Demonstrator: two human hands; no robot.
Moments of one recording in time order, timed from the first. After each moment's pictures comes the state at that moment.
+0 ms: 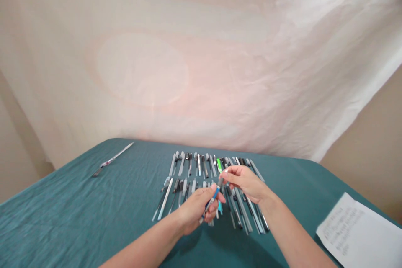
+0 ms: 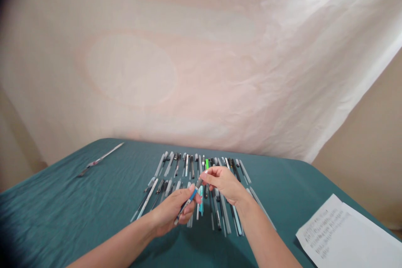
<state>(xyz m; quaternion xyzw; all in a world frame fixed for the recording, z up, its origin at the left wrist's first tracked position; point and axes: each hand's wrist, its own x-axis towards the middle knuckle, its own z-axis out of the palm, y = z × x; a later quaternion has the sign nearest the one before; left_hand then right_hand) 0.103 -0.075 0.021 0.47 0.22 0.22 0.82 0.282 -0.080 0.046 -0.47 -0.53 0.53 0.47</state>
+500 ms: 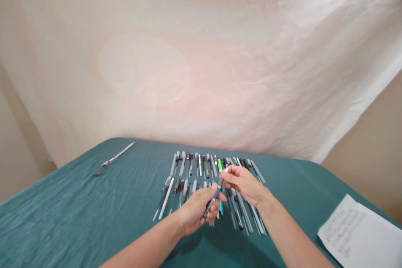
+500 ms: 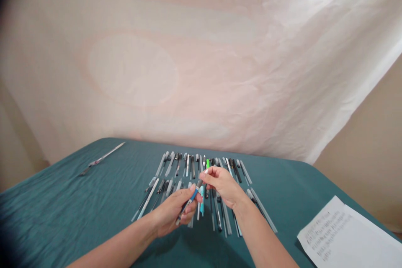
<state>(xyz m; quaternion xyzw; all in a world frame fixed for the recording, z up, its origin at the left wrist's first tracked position) 0.102 -0.075 0.018 0.44 0.20 0.23 0.85 0.272 -0.081 0.045 -0.44 -0.46 0.57 0.51</state>
